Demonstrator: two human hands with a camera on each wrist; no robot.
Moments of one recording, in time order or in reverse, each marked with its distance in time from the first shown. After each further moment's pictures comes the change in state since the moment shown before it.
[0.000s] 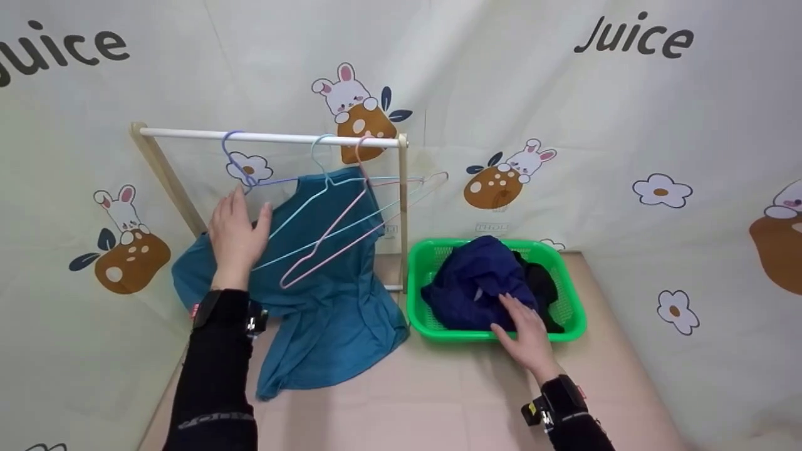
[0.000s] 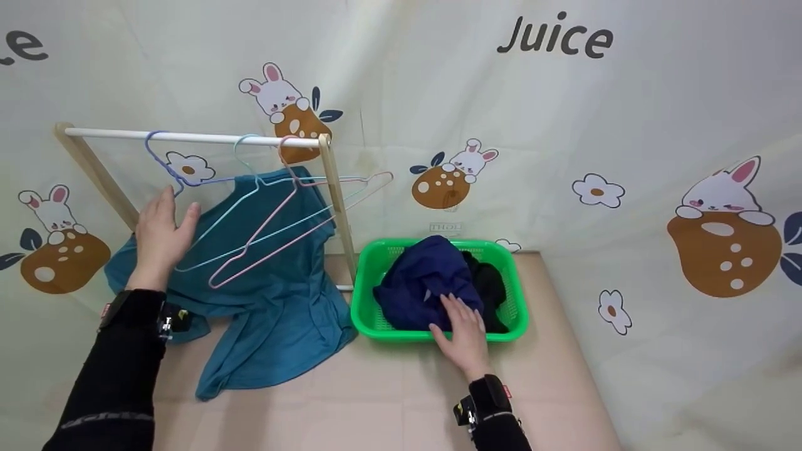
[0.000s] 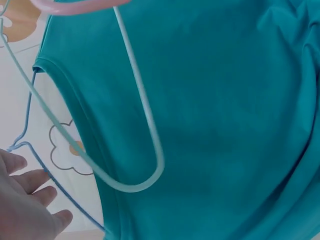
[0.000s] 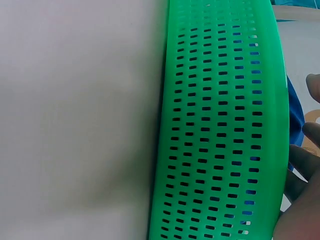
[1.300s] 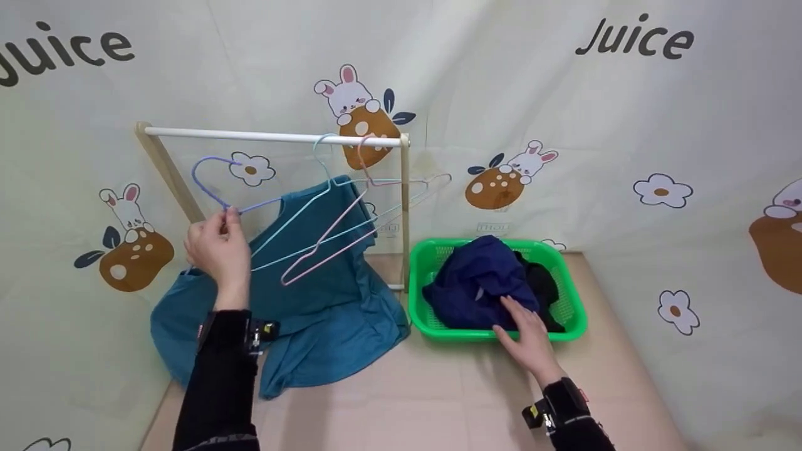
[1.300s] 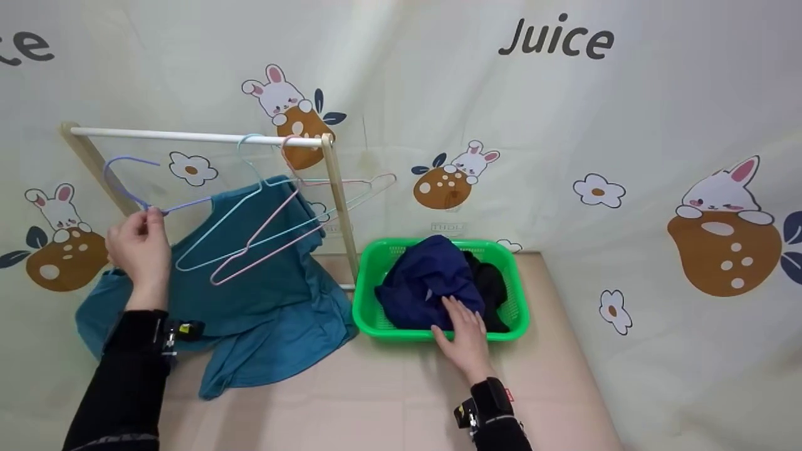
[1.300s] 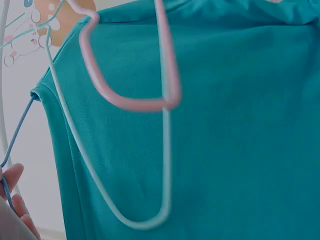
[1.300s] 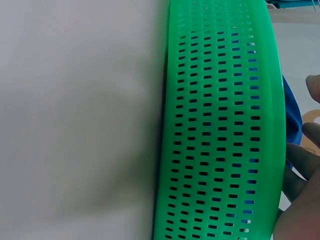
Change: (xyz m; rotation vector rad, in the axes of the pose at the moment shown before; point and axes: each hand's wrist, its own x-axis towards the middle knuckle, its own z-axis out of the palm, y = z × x) left_hand -0.031 0.010 -0.004 -0.259 0.495 -0.272; right_hand -0.005 -0.002 -0.002 0.052 -0.005 0.011
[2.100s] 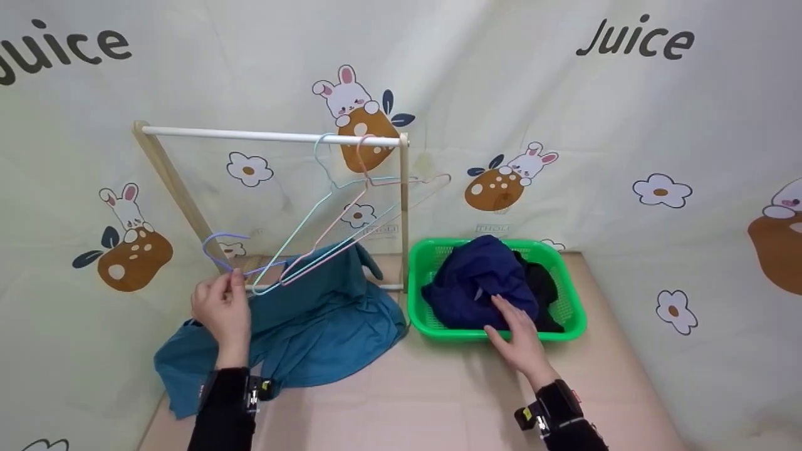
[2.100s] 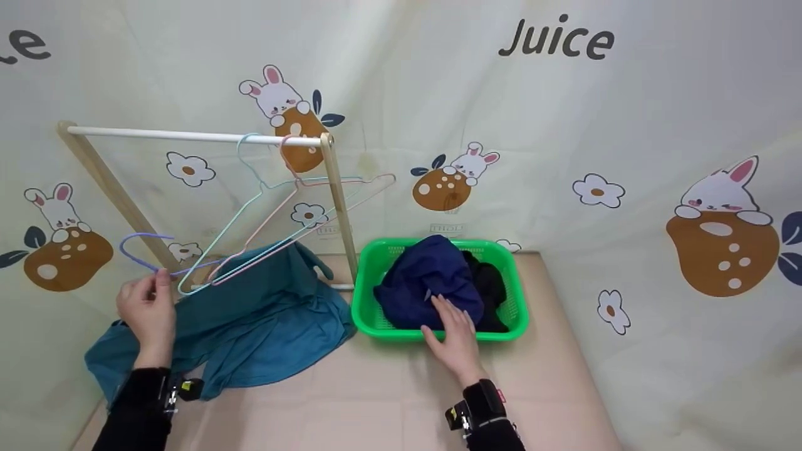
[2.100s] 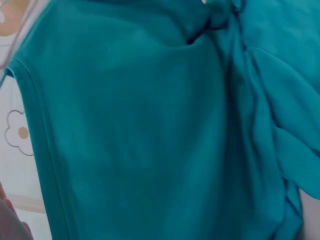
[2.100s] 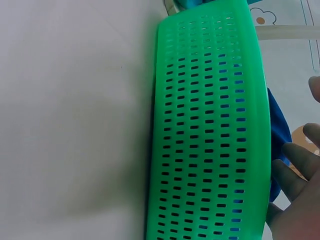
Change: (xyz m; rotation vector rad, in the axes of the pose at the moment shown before) left_hand -0.060 -0.094 -0.004 -0.113 0.122 0.235; right_hand 0.008 -0.011 0.006 0.083 0.017 -0.068
